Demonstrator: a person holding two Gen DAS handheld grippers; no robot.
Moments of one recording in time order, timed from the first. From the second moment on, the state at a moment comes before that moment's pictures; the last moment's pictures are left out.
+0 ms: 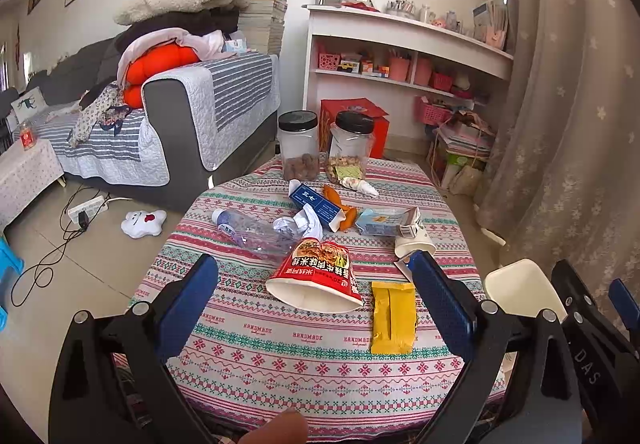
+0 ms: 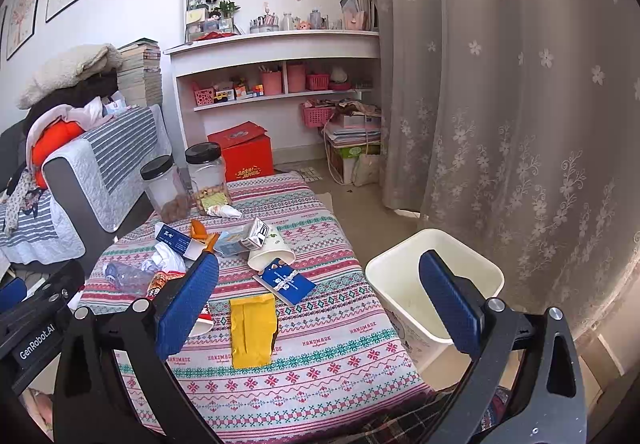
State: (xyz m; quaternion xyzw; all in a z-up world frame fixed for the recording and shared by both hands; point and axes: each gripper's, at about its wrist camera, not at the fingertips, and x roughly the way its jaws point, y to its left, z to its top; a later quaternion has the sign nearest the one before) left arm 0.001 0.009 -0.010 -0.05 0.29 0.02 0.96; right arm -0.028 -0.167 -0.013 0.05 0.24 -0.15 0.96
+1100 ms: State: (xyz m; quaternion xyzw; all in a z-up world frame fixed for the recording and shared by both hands) left arm 0.002 0.014 -0.013 -0.05 0.30 0.03 0.95; right arm -0.027 -0.168 -0.017 0.05 0.24 -0.15 0.96
